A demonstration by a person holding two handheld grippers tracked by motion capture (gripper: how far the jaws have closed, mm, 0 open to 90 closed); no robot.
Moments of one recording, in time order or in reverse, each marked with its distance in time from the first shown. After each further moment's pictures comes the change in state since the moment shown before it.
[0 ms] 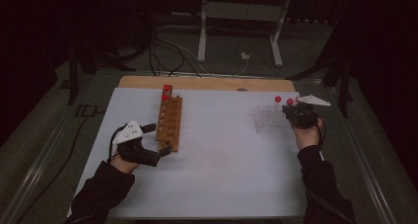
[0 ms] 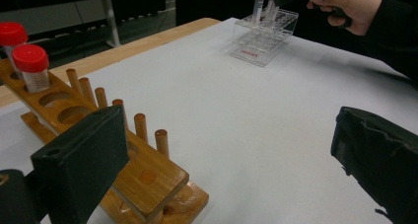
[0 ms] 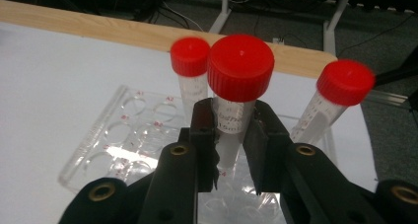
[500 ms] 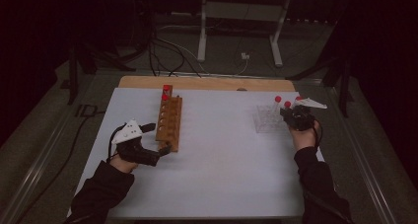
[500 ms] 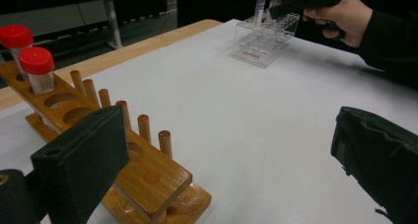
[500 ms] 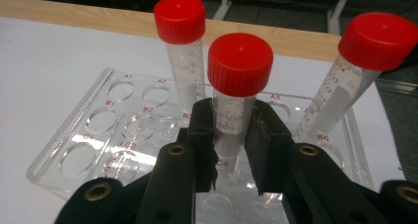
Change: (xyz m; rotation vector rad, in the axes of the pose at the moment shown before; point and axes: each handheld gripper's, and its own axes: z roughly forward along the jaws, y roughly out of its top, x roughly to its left) left arm 0.002 0.000 -0.001 -0.003 0.006 0.004; right arm -0.001 -0.016 0.018 0.020 0.002 0.032
